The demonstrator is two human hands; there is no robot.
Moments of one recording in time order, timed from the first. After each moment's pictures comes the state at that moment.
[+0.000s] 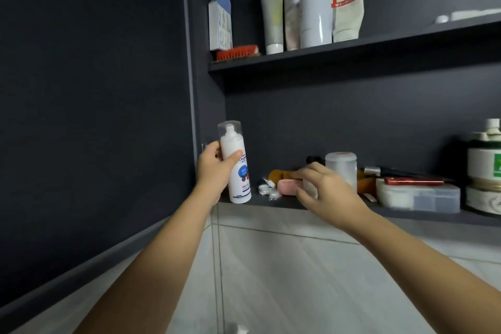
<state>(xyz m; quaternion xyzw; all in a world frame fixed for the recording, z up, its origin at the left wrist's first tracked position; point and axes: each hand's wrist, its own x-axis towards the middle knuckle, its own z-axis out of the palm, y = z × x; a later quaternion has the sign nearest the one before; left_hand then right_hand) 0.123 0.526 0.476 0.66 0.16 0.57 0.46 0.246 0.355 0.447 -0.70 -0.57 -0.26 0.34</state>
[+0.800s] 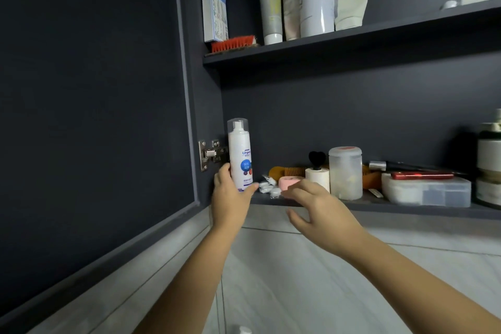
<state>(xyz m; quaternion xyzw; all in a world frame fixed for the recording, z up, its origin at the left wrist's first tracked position) 0.163 0.545 0.410 0.74 0.27 0.55 0.27 0.232 0.369 0.416 -0.70 -0.59 -0.28 0.29</state>
